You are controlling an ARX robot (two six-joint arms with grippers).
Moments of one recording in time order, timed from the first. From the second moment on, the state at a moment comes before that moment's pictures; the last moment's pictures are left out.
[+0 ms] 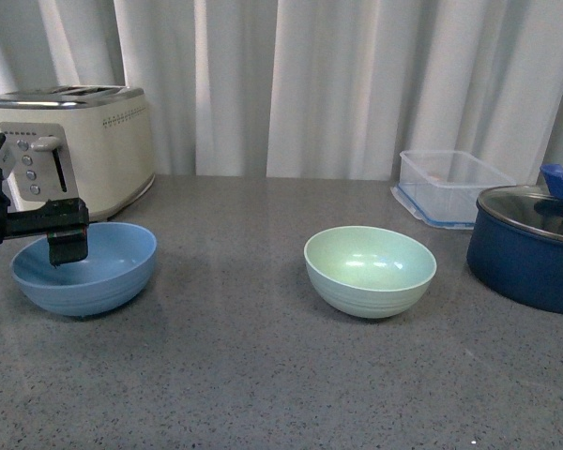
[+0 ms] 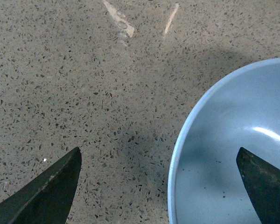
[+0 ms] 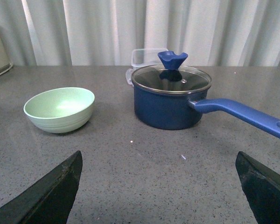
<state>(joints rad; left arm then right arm) 0.02 1.87 1.19 -0.04 -0.20 -0.22 0.00 0.00 0.01 0.00 0.00 0.00</state>
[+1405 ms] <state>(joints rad) -0.18 1.83 1.29 -0.10 -0.18 -0.39 0.00 0.00 0.01 0.00 0.00 0.00</state>
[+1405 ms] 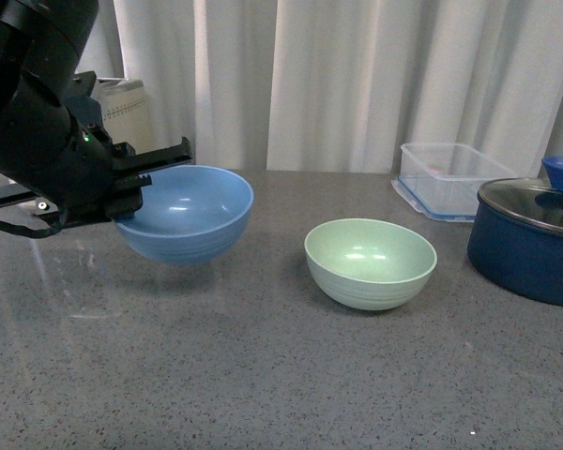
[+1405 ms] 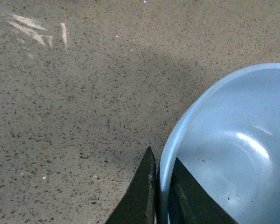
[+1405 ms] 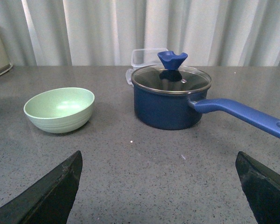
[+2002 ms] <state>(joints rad) -0.25 1.95 1.38 -0.10 -0.18 -0.42 0.00 0.00 0.01 0.00 0.00 0.00</state>
